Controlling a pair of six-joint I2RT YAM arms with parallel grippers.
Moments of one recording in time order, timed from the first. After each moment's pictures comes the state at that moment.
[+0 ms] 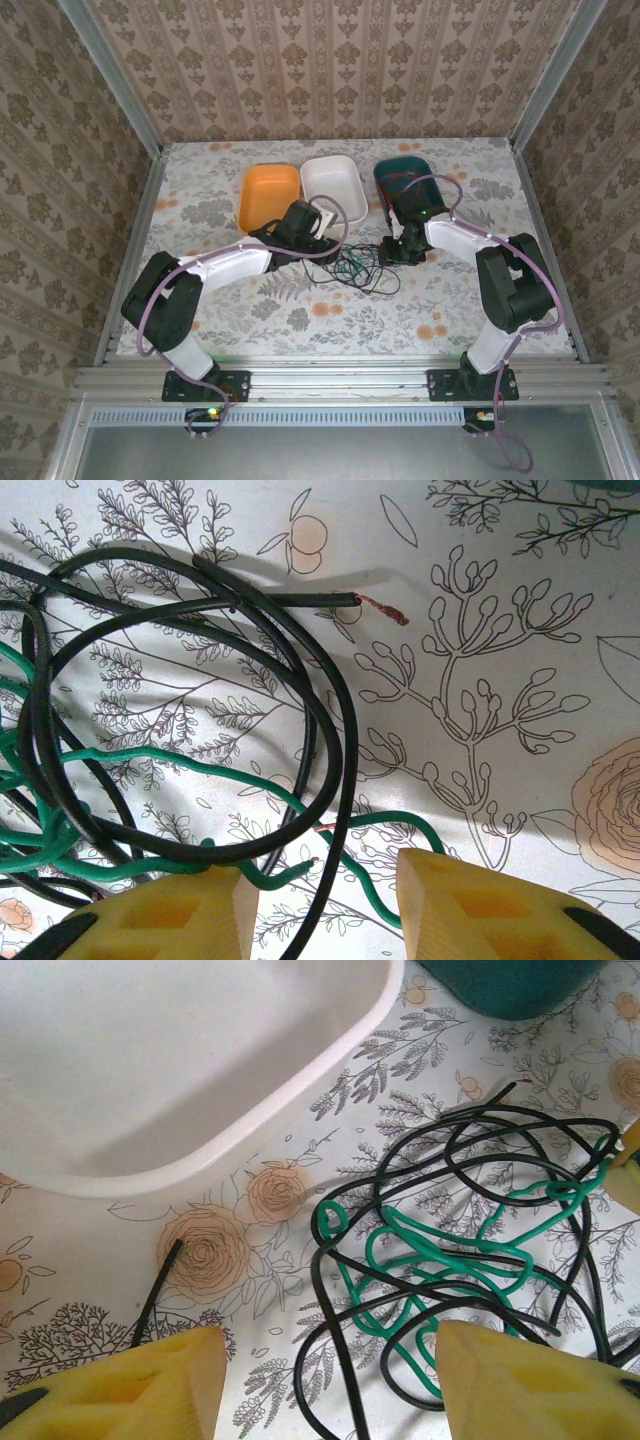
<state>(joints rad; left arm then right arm) -0.75 1.64 1.00 -0.18 0.08 -0.17 0.34 1.72 1.07 -0.67 -0.16 0.32</state>
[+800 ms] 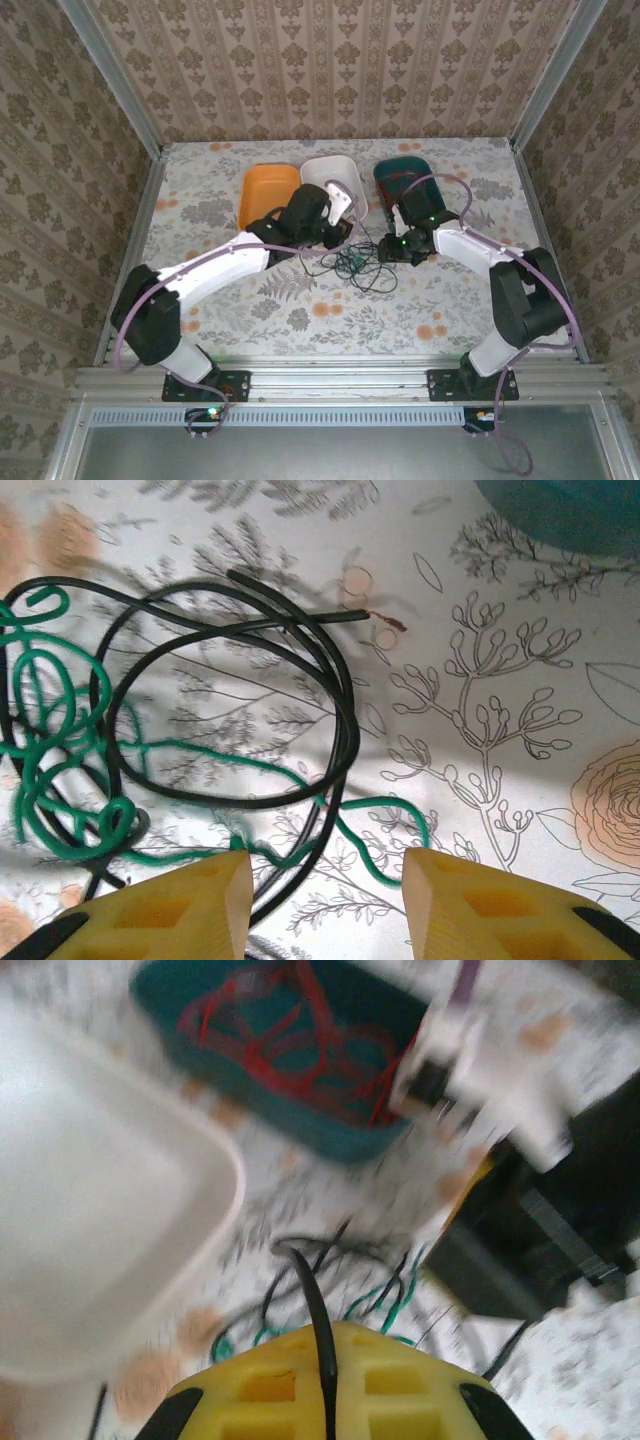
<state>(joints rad) -0.84 1.53 1.18 -0.23 0.12 -0.08 0.34 1.59 0.99 -0.56 -0.19 0.34</state>
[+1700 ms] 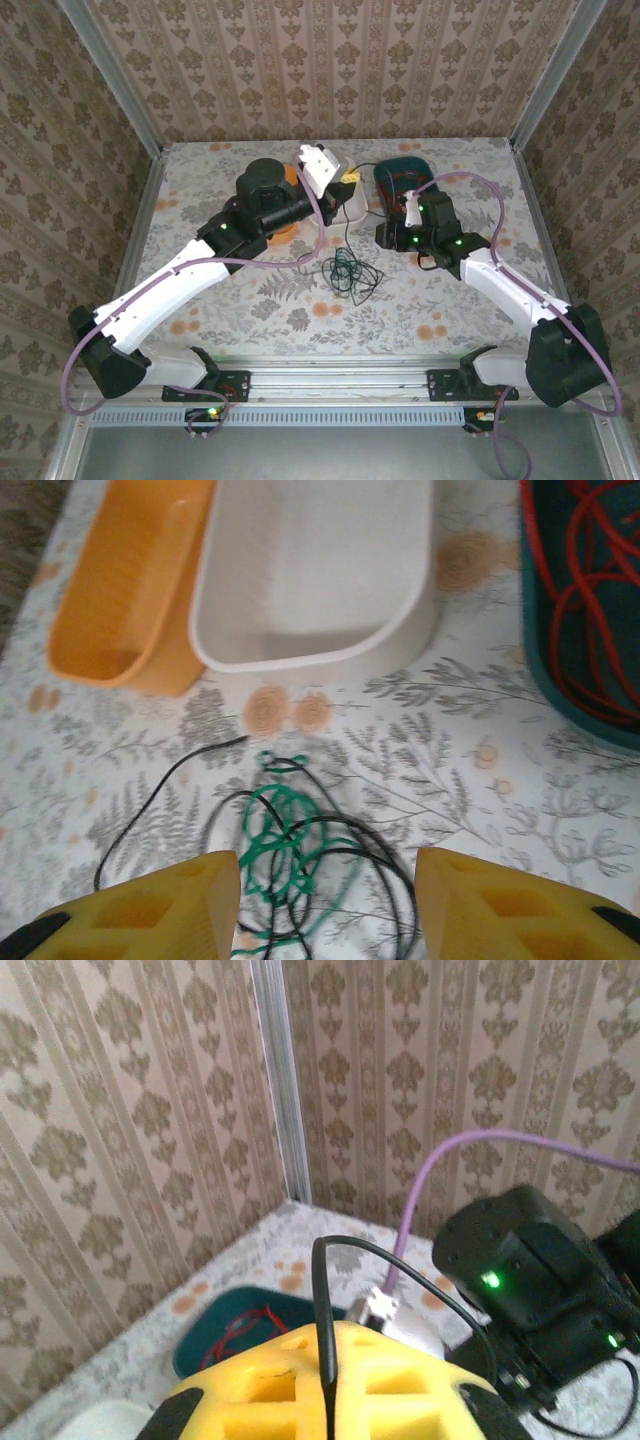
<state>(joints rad) -0.88 1.31 1.34 -0.08 0.19 0.10 0.34 1.27 0.83 -0.26 -0.30 0.39</state>
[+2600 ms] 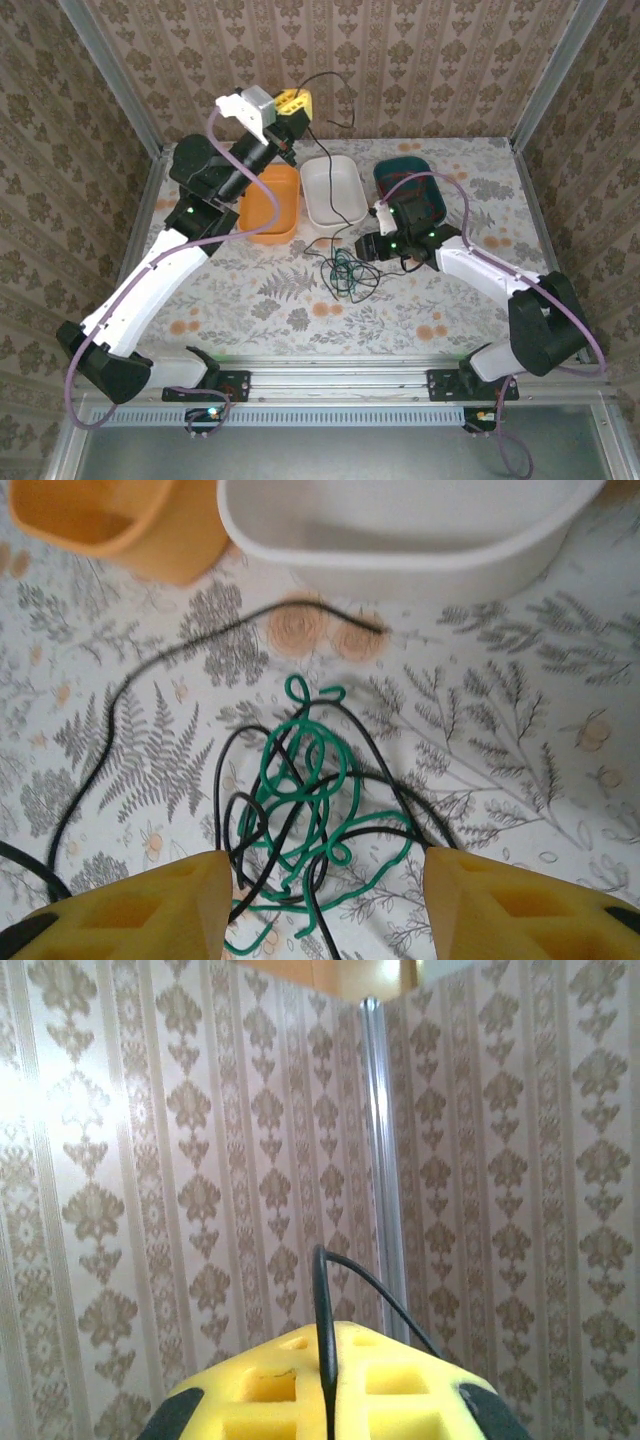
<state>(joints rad) -0.67 1.29 1.45 0.29 0.24 -0.02 0.46 1.46 0.92 -0.34 -0.28 0.26</state>
